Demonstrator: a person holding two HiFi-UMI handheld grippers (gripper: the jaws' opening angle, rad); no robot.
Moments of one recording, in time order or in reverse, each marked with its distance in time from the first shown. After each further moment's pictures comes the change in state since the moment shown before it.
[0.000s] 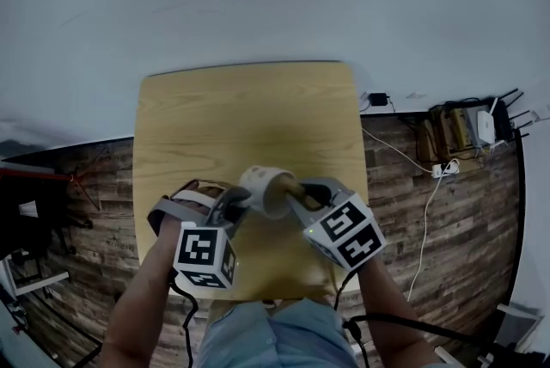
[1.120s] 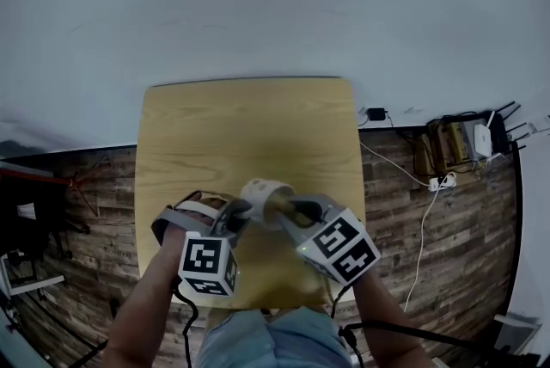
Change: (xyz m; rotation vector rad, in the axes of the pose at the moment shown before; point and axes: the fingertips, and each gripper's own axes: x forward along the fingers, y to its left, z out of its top) left arm -0.002 -0.004 0.000 0.016 0.010 0.007; right arm -0.005 0.027 0.014 -0.027 -0.014 0.075
